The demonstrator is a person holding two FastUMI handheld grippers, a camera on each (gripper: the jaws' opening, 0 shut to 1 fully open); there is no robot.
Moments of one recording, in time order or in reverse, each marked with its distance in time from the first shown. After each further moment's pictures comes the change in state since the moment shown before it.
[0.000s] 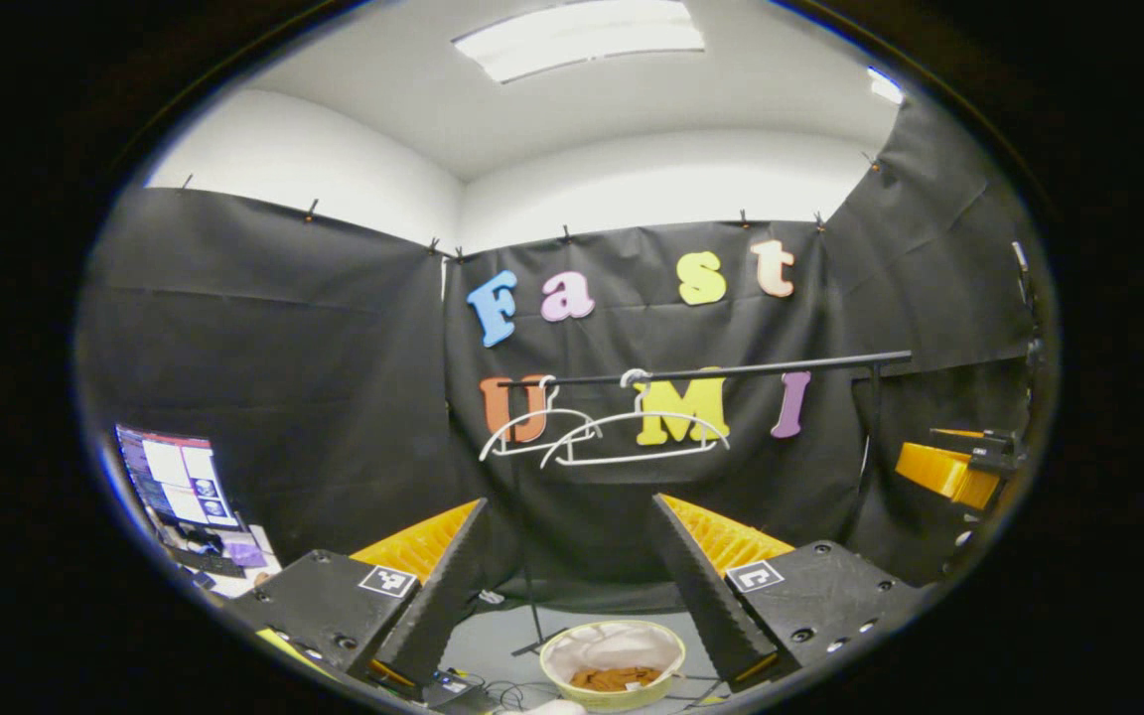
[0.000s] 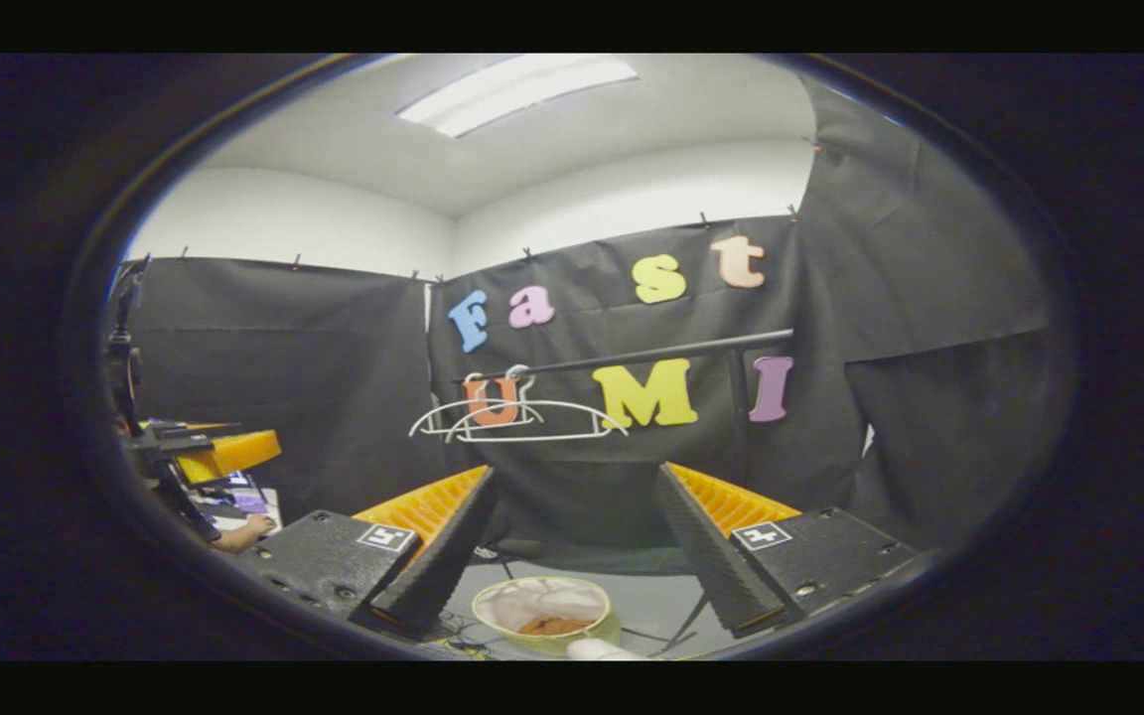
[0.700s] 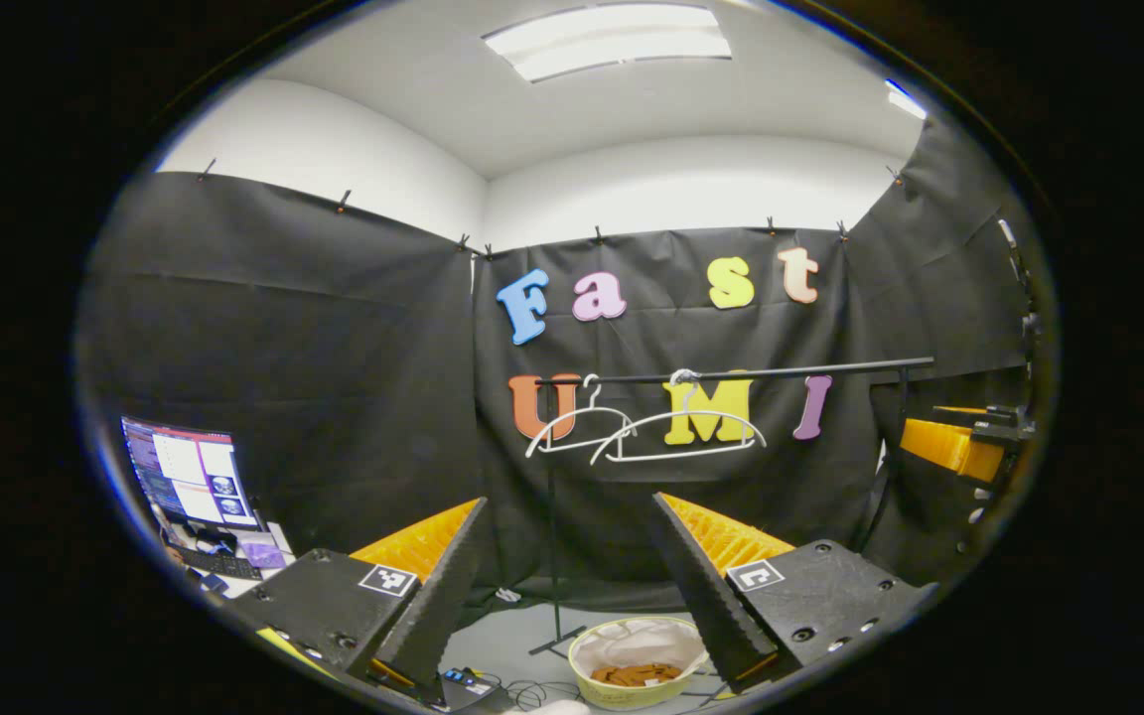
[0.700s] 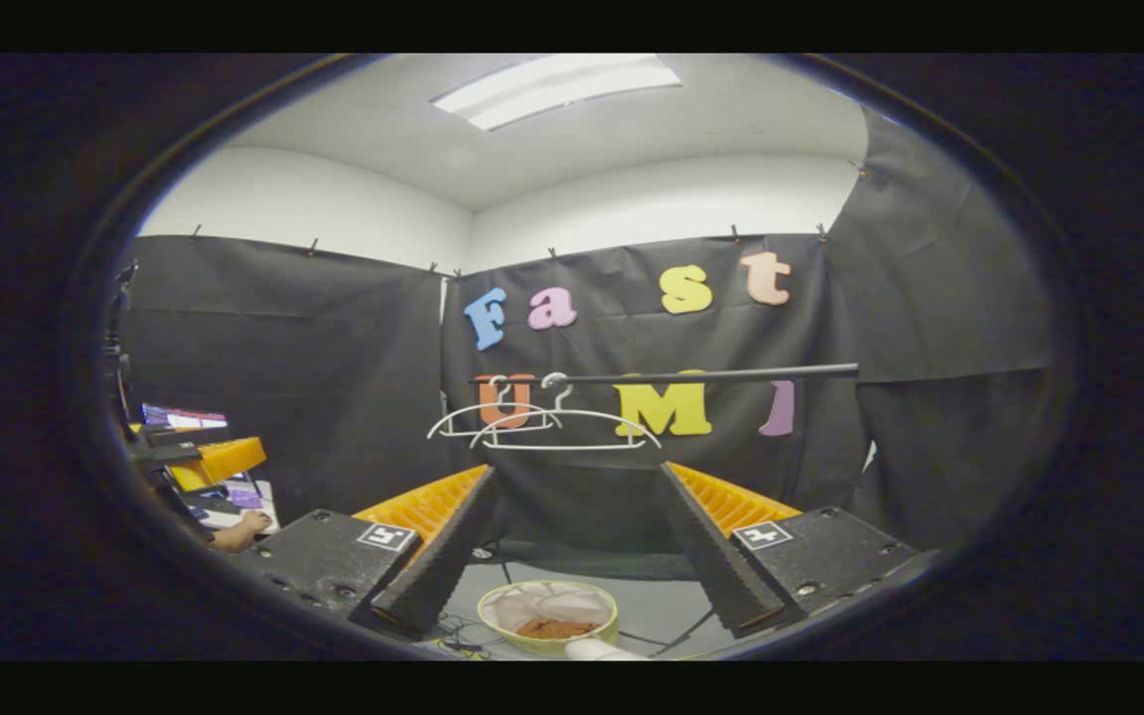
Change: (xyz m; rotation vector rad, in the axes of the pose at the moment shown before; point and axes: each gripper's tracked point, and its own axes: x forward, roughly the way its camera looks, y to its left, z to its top) left arm -0.007 0.086 0.001 -0.030 -0.032 0.006; right arm 0.013 0.073 0.024 -0.066 -0.017 -0.026
